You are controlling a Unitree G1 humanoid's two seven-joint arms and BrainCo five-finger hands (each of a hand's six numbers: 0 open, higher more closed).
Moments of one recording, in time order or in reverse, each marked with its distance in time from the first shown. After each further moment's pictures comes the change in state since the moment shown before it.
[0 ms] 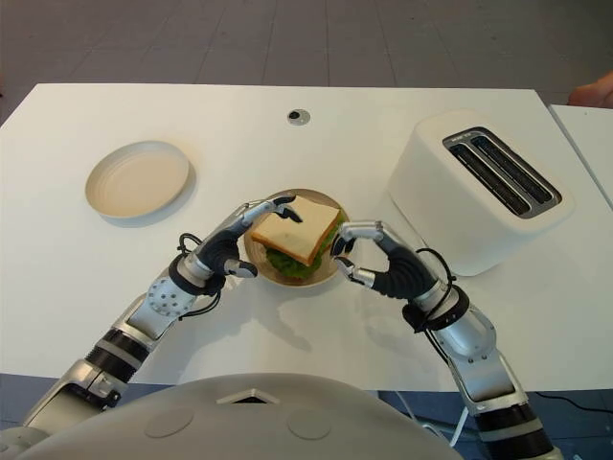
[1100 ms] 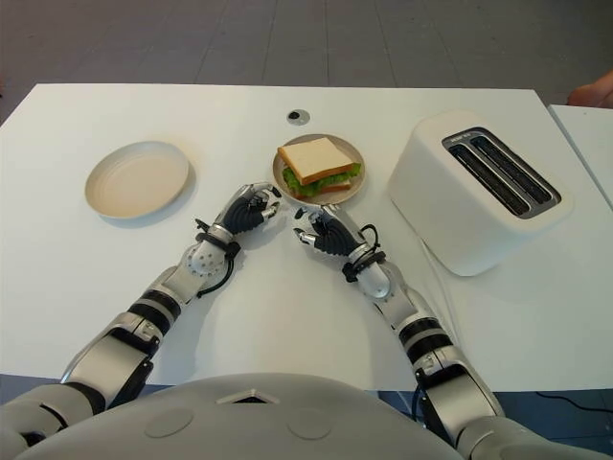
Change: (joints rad) left arm -0.266 -0.219 0.140 0.615 0.275 0.259 0.290; right arm -0.443 0.290 0.078 0.667 -0.436 0.002 -0.455
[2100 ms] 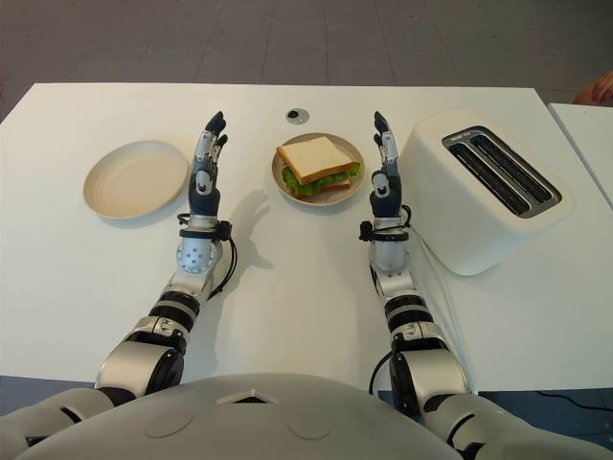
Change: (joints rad) left arm -0.040 -0.234 0.310 0.058 -0.074 -0.305 0.091; right arm -0.214 0.214 -0.314 0.280 0.126 -0.253 -0.260
